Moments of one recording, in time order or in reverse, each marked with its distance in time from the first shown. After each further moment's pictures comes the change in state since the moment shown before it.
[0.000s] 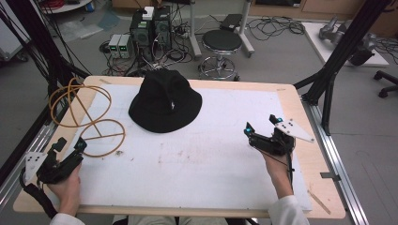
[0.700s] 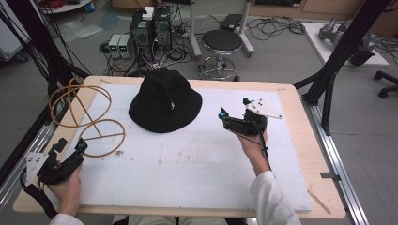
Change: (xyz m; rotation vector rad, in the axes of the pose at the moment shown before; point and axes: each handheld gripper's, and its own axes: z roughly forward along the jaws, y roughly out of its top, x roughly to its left) left arm -0.003 0.000 -0.001 0.006 -0.004 0.013; right arm 0.038 0.023 0.070 -0.009 0.099 -0.052
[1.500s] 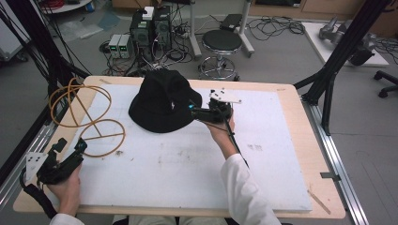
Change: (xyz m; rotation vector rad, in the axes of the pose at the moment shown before) left arm 0.003 0.000 0.001 0.005 0.003 -0.006; right arm 0.052 0.002 0.088 0.037 0.095 -0.014
